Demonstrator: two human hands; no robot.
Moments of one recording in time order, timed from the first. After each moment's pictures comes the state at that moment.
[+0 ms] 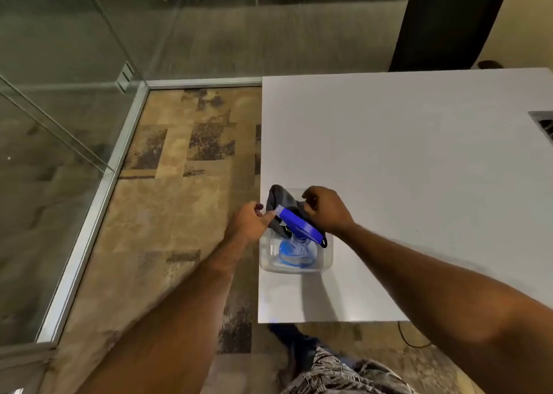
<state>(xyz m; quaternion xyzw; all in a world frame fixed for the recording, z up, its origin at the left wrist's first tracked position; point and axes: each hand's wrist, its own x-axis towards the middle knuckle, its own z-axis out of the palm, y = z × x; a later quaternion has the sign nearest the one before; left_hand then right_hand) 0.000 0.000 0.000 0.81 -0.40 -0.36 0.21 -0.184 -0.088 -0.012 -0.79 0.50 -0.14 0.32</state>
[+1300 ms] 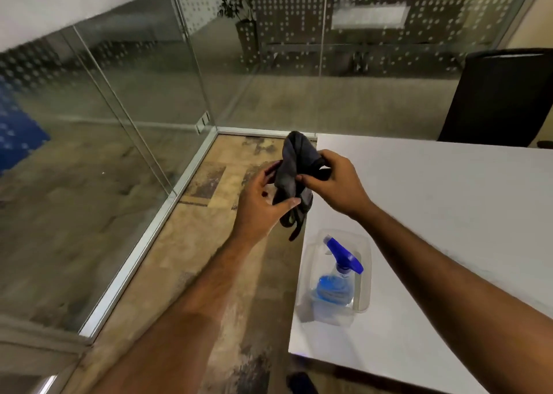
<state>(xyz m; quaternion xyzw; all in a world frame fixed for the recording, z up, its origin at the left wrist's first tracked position) 0.044 0.063 0.166 0.65 -0.48 -0.19 0.56 -0.096 -0.060 0.189 -0.78 0.28 -0.34 0.44</state>
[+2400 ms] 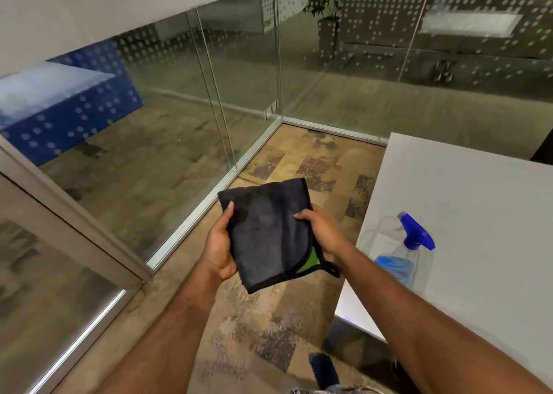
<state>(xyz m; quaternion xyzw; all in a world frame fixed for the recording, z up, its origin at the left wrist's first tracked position) 0.097 0.305 0.126 0.47 -0.03 -0.46 0.75 -0.020 0.143 0.122 -0.55 0.32 -0.16 0.75</state>
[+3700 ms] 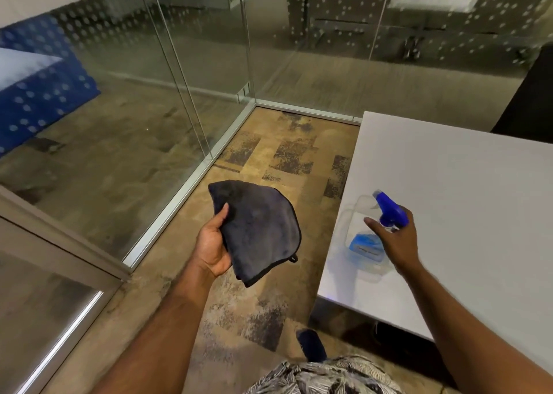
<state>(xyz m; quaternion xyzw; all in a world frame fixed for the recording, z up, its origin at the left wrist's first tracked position) 0.088 0.286 0.097 0.43 0.01 -0.50 0.75 -0.183 0.039 0.024 -0.66 0.47 -0.36 0.47</state>
